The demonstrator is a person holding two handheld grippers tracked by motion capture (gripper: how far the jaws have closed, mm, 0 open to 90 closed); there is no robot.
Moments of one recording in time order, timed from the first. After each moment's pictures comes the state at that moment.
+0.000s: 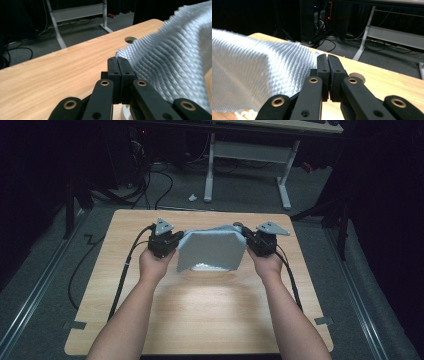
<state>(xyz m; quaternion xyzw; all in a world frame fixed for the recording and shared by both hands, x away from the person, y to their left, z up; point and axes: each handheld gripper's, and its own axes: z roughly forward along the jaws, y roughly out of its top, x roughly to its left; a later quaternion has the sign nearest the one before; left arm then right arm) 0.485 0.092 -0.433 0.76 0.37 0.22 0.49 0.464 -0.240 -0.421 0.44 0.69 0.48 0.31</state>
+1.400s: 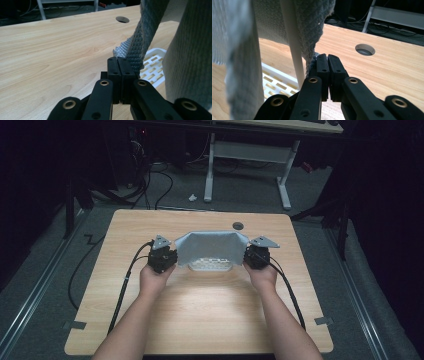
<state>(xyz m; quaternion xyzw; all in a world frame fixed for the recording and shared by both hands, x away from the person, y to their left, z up) 0.470 0.099 -0.479 0.76 0.39 0.16 0.49 0.460 -0.235 -0.475 0.46 0.72 0.44 0.29</state>
